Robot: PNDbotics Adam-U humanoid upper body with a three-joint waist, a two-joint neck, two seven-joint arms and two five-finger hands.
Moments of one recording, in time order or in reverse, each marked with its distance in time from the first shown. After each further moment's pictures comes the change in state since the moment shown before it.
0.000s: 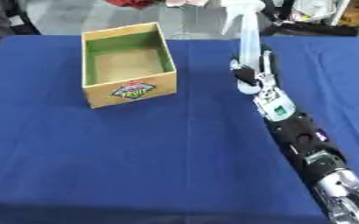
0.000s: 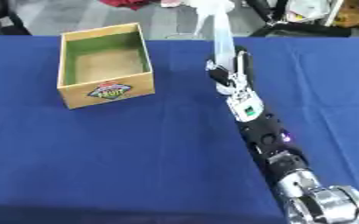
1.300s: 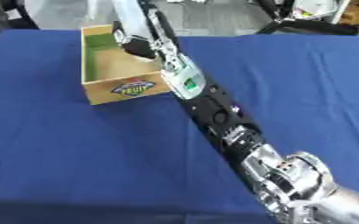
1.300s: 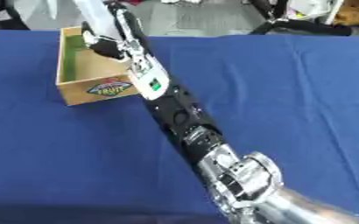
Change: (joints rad) left arm -0.035 -0.011 -0.033 0.000 0.003 -0.003 -0.041; right arm -0.167 0.226 0.144 -0.111 0.158 -0.052 0.274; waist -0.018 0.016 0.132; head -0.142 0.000
